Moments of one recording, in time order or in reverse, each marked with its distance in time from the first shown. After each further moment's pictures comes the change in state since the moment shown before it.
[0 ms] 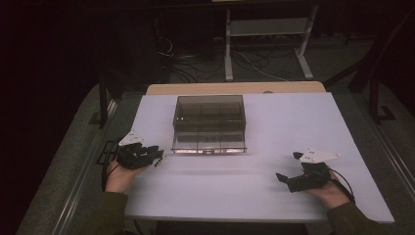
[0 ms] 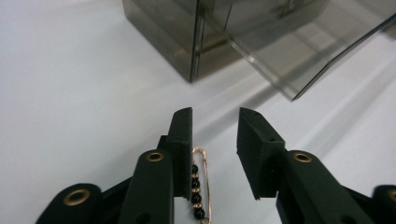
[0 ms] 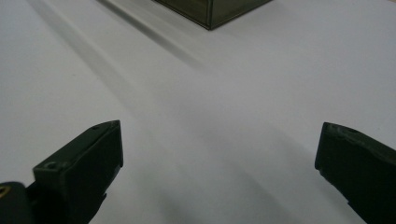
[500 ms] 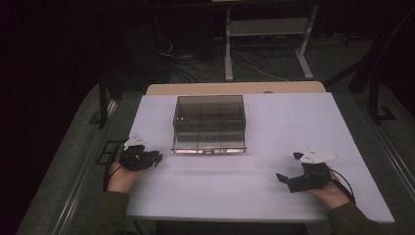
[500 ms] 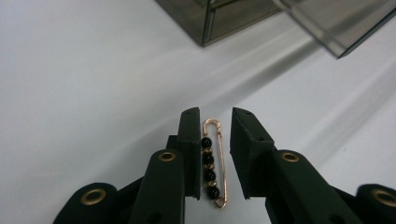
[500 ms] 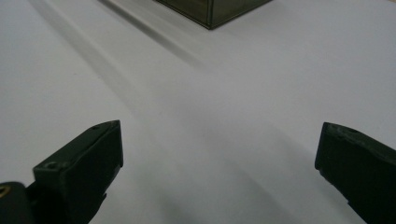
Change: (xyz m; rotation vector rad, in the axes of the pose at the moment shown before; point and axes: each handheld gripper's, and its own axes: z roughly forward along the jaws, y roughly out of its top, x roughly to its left) left arm 0.007 -0.010 0.011 0.097 0.016 -0.013; right arm 0.000 0.000 -0.001 -0.002 -0.001 -0.004
